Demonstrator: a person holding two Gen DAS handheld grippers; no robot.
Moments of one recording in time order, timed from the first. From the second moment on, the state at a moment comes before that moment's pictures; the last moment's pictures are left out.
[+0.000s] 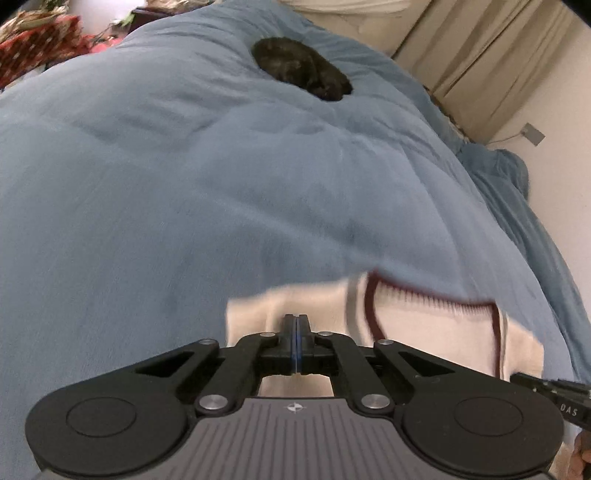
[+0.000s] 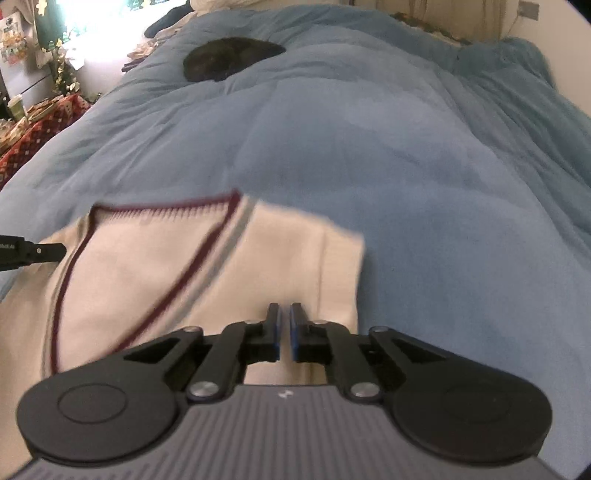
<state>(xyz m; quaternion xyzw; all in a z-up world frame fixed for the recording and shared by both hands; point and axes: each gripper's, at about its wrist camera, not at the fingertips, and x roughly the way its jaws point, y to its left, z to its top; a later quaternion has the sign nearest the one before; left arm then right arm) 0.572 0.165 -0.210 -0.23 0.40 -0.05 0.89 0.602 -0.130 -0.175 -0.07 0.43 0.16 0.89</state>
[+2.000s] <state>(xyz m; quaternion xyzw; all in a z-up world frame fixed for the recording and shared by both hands) 0.087 0.146 -0.203 -0.20 0.38 -0.21 0.88 0.093 -0.247 -0.179 -0.01 0.34 0.23 0.91</state>
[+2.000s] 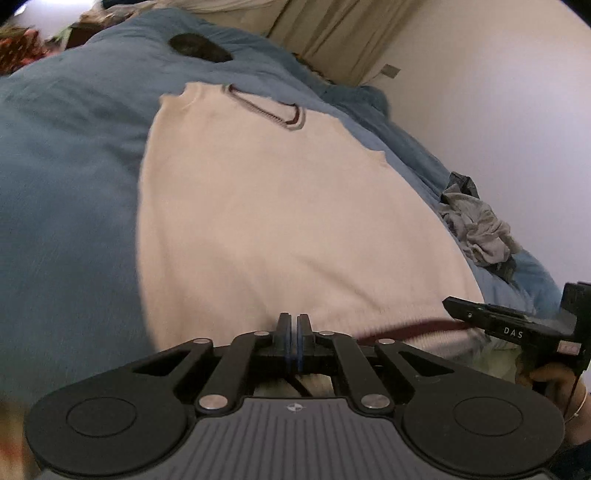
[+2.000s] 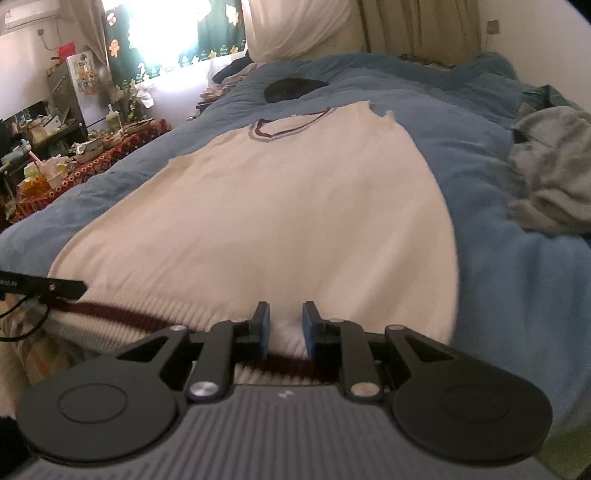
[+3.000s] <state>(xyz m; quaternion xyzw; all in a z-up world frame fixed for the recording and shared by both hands) 0.052 0.204 -0.211 -0.24 0.37 -0.12 0.89 0.041 -0.335 -0.157 -0.01 0.31 0.15 0.94</state>
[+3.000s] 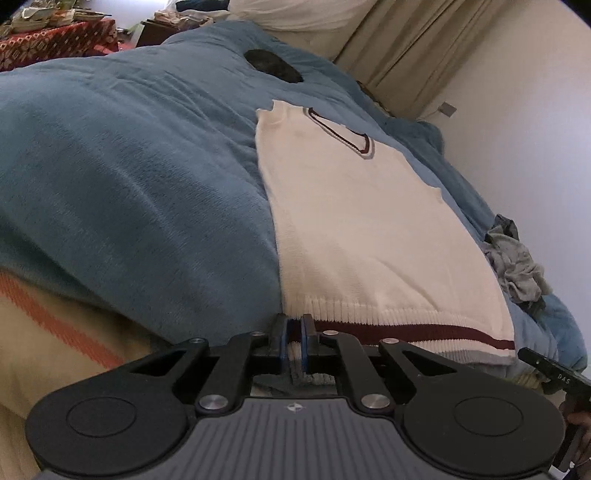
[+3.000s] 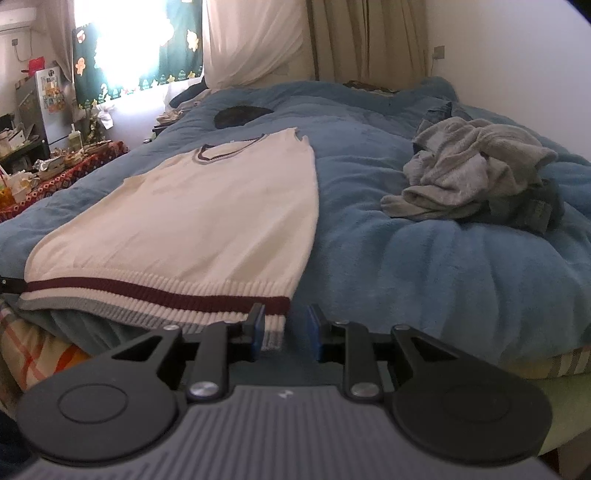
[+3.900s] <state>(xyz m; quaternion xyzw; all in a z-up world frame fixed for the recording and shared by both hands) 0.048 0.204 -0.222 -0.28 0.38 -0.14 0.87 0.059 -0.332 -0.179 0.04 0.34 0.19 0.92</state>
